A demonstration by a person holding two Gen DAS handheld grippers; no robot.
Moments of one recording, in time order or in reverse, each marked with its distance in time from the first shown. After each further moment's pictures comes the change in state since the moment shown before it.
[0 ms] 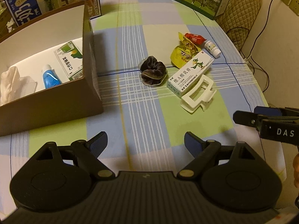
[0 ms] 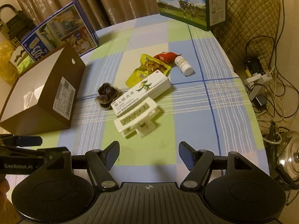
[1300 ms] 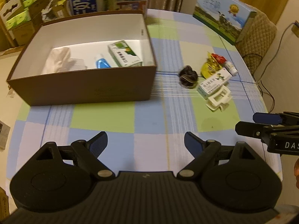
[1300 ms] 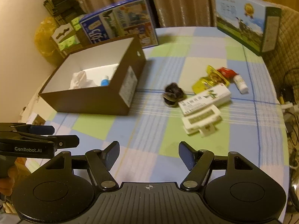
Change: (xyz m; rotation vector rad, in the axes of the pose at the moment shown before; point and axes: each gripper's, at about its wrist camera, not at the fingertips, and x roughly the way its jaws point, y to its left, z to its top) left arm -0.082 0.063 -0.059 -0.167 -0.095 0.053; right arm -0.038 0.087 -0.018 -0.217 0.007 0.165
